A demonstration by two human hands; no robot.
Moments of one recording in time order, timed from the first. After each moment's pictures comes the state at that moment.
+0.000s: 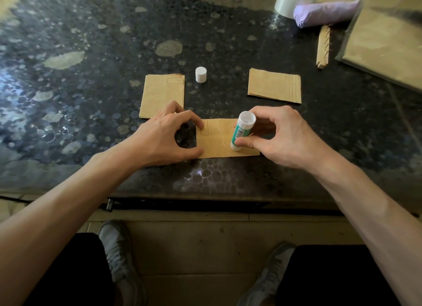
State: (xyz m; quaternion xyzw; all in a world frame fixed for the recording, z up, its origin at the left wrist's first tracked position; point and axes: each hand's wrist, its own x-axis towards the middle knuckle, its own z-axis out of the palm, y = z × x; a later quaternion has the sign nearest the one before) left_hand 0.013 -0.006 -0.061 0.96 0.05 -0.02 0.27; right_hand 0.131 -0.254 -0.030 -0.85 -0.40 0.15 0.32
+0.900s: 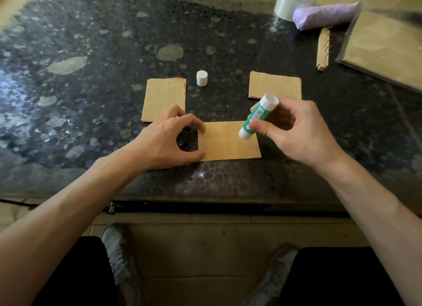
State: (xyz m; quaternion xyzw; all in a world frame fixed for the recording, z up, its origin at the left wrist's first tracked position) left_hand 0.012 -0.007 -0.059 0.96 0.05 -0.03 0.27; right_hand 0.138 -0.264 -0.031 -0.82 -0.33 0.10 0.45
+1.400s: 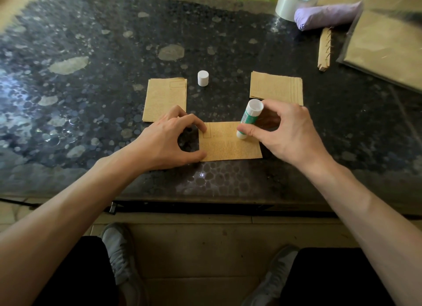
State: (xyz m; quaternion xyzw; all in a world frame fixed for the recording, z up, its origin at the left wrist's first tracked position) left_hand 0.010 -0.008 -0.059 0.96 0.05 -0.02 0.27; right_hand 0.136 -0.248 -0.042 -0.88 -0.34 0.02 0.35
